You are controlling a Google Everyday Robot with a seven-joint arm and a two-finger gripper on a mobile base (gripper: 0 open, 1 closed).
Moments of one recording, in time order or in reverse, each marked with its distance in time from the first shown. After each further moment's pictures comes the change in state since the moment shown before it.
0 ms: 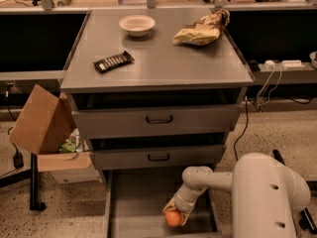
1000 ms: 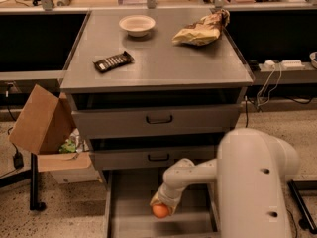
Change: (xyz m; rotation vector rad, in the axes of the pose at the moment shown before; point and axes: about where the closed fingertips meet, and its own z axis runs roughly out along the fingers) arm -0.032 -0.057 -0.033 -0.022 0.196 -0.132
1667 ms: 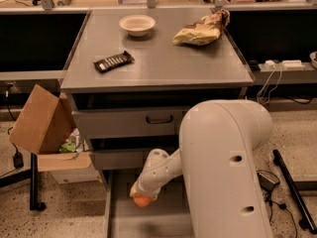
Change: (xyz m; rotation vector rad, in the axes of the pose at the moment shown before) arm -0.029 -0.106 -0.066 0.029 0.209 -0.327
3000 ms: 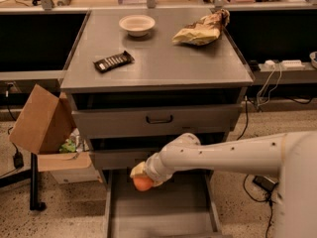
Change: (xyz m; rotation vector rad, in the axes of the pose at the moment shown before) arm 0.013 -0.020 -0.128 0.259 0.021 0.090
